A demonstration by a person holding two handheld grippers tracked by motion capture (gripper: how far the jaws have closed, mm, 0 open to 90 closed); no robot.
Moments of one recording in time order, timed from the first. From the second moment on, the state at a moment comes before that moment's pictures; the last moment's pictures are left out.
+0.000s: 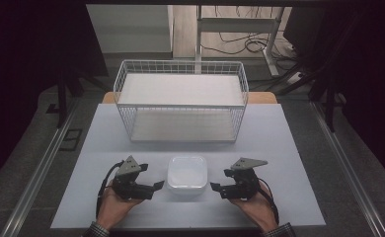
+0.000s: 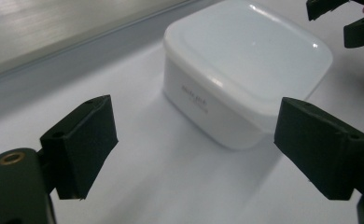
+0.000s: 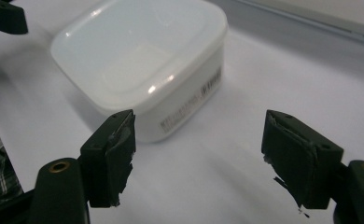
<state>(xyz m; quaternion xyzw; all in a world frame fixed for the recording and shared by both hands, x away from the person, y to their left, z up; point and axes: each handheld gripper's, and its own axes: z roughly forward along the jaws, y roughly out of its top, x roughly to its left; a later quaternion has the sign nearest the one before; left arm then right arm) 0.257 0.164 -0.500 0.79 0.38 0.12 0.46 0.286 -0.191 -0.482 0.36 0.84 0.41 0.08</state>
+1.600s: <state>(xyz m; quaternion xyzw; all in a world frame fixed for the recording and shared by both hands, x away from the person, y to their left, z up) 0.264 0.142 -0.497 0.76 0.43 0.05 0.48 0.287 -0.169 -0.475 0.38 0.82 0.43 0.03</state>
